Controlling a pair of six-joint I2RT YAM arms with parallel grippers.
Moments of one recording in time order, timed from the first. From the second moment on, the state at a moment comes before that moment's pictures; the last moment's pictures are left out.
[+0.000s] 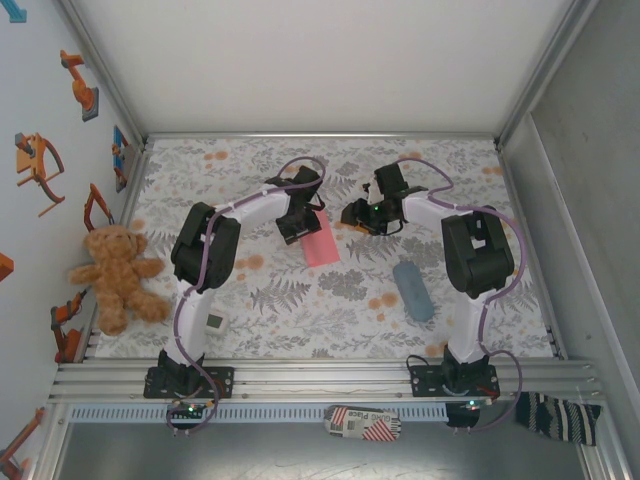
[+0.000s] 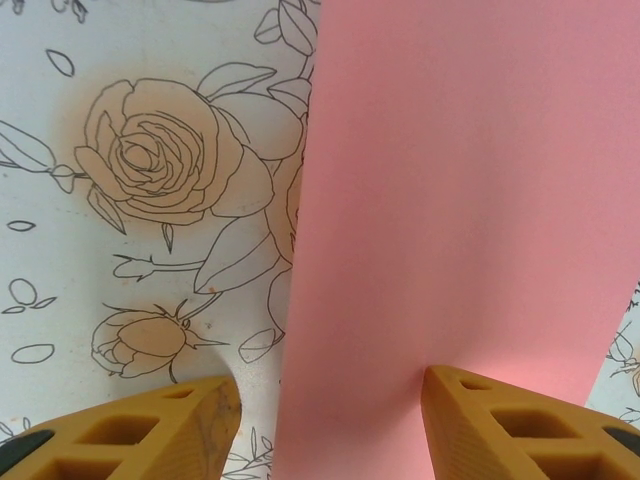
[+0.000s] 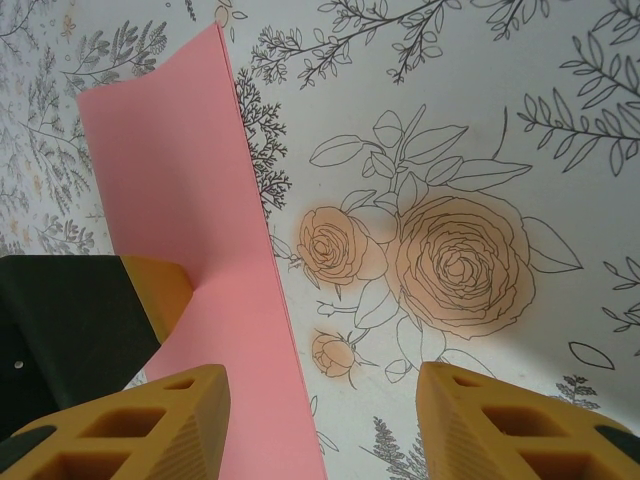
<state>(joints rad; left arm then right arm) -0.65 2.22 1.66 -0.82 0.00 -0.97 0.35 1.98 1.30 -0.39 -0.54 0.54</state>
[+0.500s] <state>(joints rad) -0.65 2.22 1.67 -0.83 0.00 -0.97 0.35 1.98 1.30 -0.37 -0.58 0.54</state>
